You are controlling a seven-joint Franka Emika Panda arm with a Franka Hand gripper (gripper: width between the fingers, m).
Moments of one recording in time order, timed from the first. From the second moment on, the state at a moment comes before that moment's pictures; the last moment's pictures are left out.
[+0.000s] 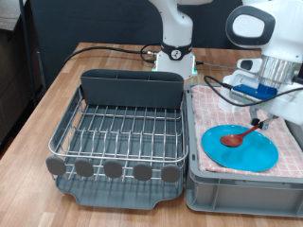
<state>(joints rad) 0.06 0.23 0.30 -2.27 -0.69 2.61 2.55</state>
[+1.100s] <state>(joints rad) 0.03 -0.09 0.29 -2.47 -0.33 2.52 2.55</state>
